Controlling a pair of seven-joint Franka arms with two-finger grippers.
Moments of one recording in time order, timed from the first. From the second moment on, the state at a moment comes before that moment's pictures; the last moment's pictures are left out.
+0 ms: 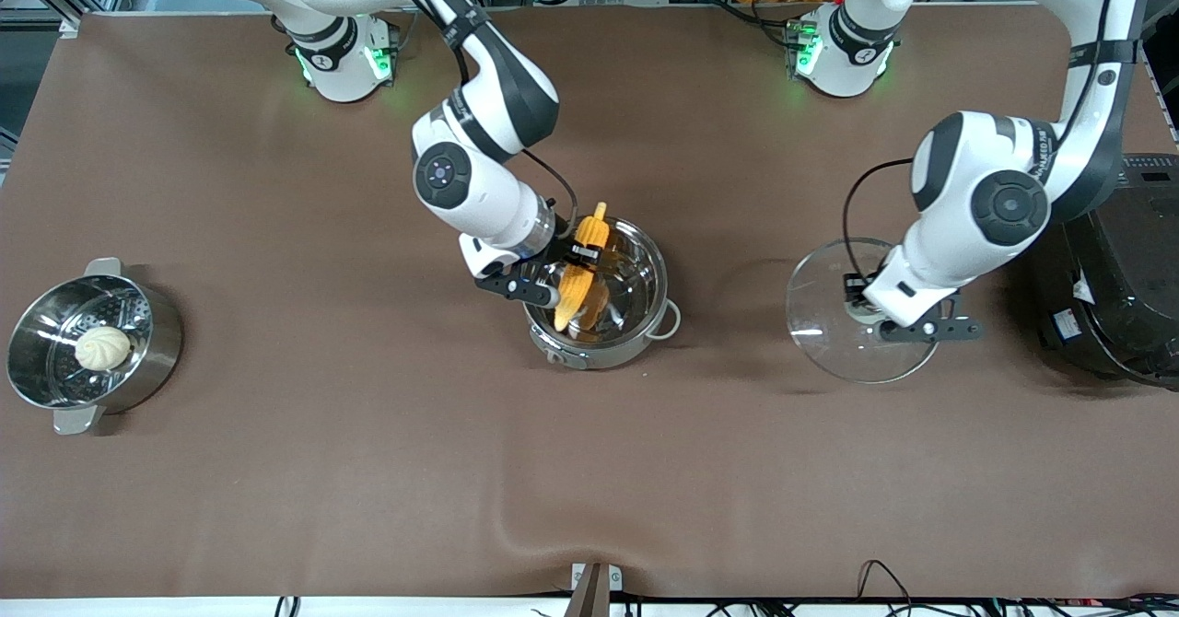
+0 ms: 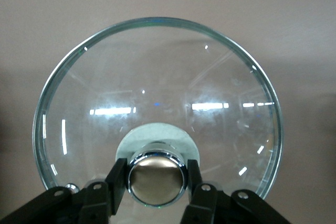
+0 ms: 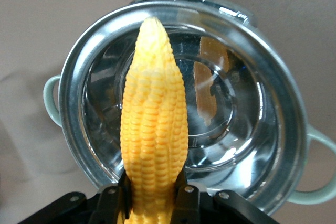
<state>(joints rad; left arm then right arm) -0.15 0.22 -0.03 -2.04 0.07 2.22 -0.20 0.69 0.51 0.00 -1.64 0.47 2.30 0.77</state>
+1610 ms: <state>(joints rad) -0.07 0.11 -0.04 -1.68 0.05 1.75 -0.11 0.26 0.22 -0.10 -1.57 0.16 1.75 0.26</state>
